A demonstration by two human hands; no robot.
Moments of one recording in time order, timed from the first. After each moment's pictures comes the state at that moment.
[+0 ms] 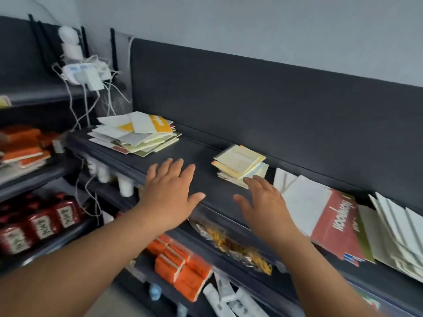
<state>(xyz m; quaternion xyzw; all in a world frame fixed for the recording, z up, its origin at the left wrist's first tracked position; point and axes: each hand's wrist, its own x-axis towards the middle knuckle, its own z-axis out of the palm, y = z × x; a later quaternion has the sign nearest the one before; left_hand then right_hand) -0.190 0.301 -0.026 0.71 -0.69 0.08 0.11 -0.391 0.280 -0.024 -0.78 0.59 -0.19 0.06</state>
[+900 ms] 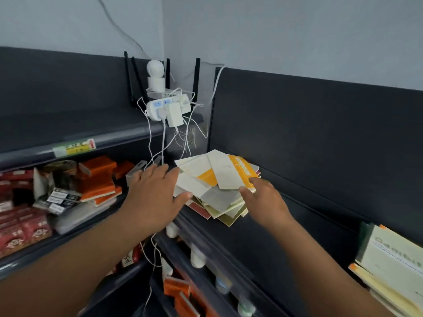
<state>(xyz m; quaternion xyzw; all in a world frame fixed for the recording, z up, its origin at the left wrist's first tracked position) 0.099 0.173 -0.002 0.81 -0.57 0.11 0.11 -0.098 0.049 -0.018 -0.80 0.53 -0.21 0.19</state>
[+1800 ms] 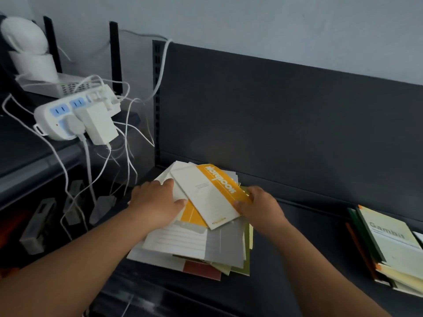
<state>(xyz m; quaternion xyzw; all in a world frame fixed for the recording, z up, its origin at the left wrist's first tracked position) 0.194 -0.047 -0.034 0.70 -0.71 -0.06 0.02 -0.031 -0.036 -0.037 -0.60 0.74 -0.22 0.22</state>
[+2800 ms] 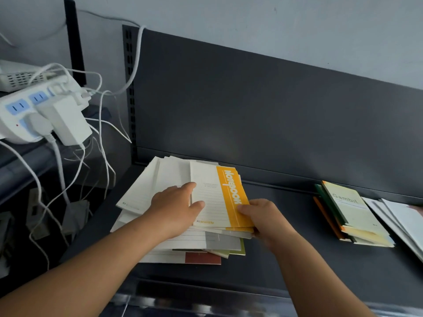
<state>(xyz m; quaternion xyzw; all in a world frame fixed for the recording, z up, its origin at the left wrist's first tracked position) 0.176 -0.018 -0.026 0.54 -0.80 -0.24 0.13 -0.027 0.011 -0.055 -0.36 0.74 -0.39 0.41</state>
